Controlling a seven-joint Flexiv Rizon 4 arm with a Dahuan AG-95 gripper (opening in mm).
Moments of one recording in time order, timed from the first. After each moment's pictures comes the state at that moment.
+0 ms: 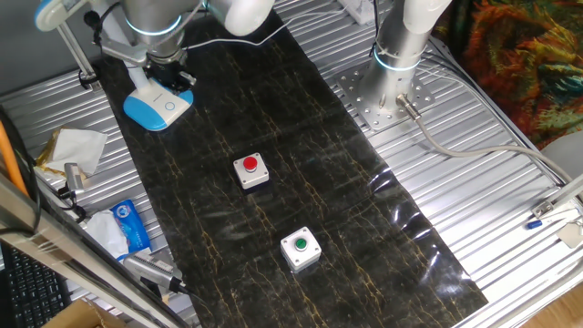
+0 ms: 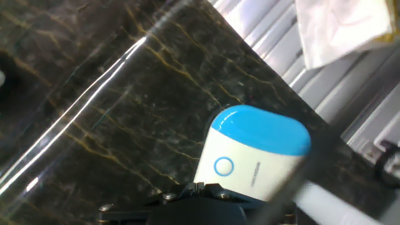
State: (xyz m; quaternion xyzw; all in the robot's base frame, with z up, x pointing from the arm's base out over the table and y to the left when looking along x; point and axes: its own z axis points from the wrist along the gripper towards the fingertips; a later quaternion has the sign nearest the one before) arm 0.568 -0.160 0.145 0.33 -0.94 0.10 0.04
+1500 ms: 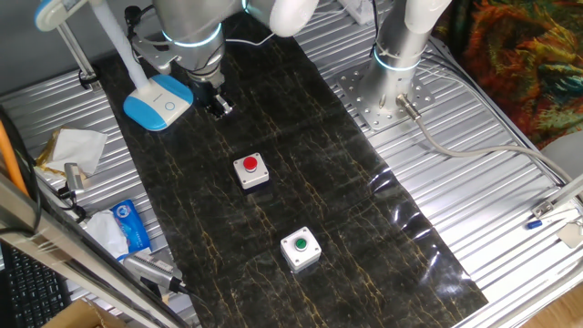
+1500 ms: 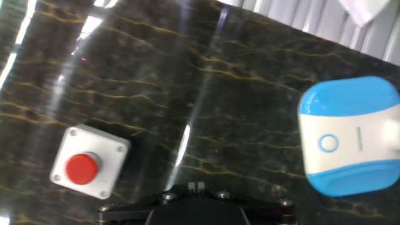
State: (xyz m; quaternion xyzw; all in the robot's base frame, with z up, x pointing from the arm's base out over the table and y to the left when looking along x) arm 0.510 -0.023 0.170 0.16 -0.99 0.04 0.02
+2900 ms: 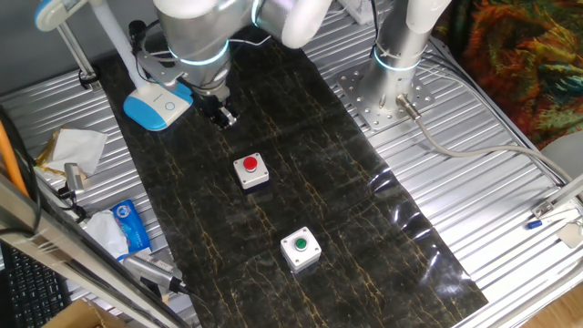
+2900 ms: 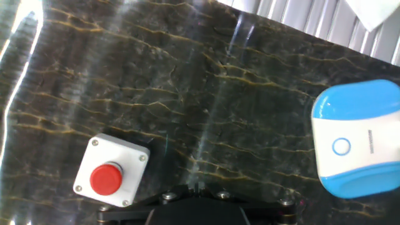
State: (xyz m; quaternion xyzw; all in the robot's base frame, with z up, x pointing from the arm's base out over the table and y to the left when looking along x) arm 0.515 -0.019 0.160 0.19 -0.98 0.06 0.02
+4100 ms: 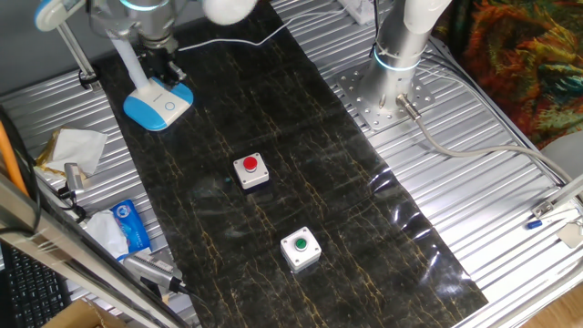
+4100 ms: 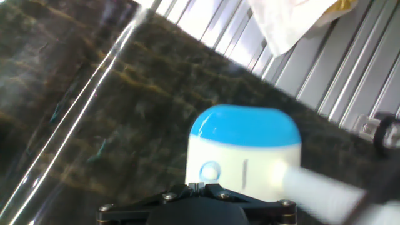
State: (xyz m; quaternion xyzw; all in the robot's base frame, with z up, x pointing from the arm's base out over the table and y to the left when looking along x) arm 0.589 -0.184 0.138 0.26 -0.96 0.06 -0.02
